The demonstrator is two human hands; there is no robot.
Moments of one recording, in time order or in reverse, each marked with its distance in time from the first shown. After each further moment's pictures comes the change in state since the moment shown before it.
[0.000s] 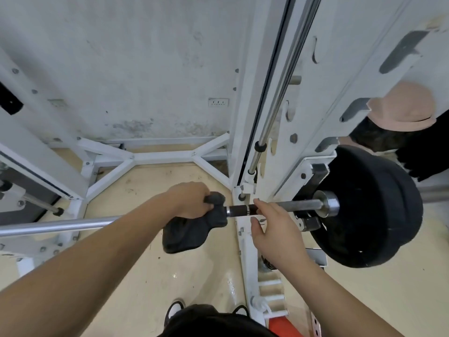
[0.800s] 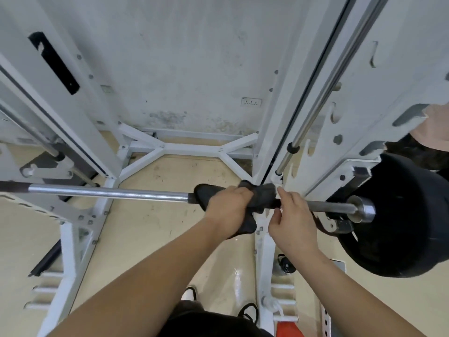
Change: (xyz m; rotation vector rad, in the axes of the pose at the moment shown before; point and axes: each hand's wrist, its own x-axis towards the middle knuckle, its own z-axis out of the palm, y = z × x) left_hand -0.045 0.023 0.064 -0.099 0.371 -0.013; right_hand 0.000 -0.031 0.027 -0.122 0.060 -0.062
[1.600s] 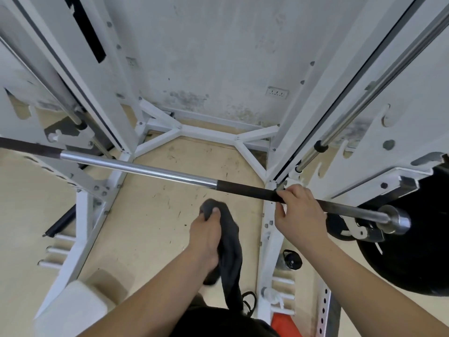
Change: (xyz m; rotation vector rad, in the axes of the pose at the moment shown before) left_hand -0.089 -0.062 0.045 -1.709 0.248 -1.087; right_hand 0.015 -0.037 0.029 -0.243 -0.027 -0.233
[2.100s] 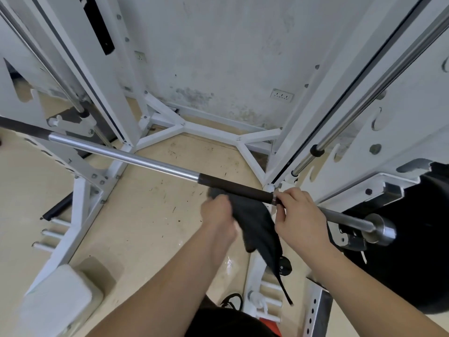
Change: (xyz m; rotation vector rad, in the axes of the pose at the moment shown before) left_hand -0.021 0.006 0.100 -0.415 0.115 0.066; right_hand -0.001 0.054 -0.011 0.018 -0.067 -0.084
